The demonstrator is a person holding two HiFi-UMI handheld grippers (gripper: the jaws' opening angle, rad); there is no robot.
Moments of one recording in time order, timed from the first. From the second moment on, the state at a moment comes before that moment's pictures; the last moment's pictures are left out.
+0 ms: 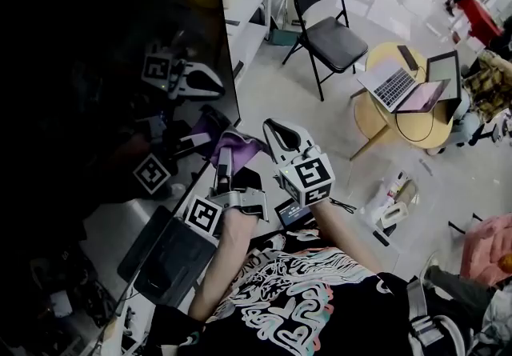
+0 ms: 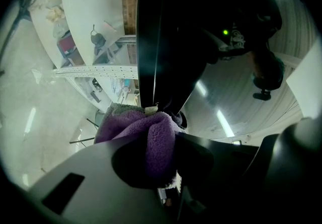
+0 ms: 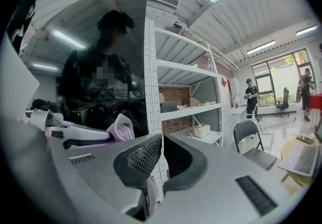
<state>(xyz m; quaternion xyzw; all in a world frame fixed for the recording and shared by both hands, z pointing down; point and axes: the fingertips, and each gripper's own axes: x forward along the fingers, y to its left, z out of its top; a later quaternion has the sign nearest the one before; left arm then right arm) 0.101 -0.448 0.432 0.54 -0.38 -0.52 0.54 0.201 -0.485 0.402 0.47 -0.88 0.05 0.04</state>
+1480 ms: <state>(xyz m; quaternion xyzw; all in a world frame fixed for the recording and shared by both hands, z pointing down) 0.100 -0.443 0.427 0.54 -0.38 -0.54 0.52 0.190 -0.485 0.401 0.43 -0.90 0.04 0.04</state>
